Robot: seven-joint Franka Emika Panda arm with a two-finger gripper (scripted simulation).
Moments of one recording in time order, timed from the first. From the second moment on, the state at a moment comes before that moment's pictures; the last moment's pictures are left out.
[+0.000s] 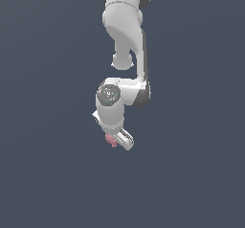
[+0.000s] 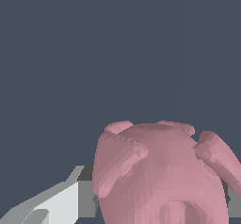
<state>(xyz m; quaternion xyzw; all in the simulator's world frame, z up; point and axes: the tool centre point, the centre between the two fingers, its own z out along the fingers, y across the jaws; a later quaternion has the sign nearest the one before) 0.058 -0.039 0.066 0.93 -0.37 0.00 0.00</state>
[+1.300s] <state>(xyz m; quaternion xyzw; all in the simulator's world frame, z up) -0.041 -0.009 0.289 0.93 -0.37 0.00 0.00</state>
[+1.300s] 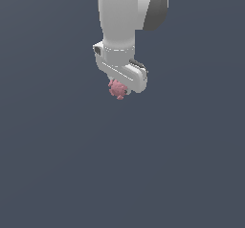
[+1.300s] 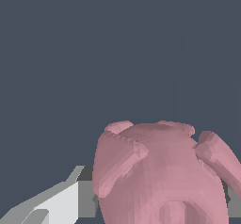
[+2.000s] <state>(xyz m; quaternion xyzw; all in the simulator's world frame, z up) -0.102 0.010 0.436 0.93 -0.37 0.00 0.00</state>
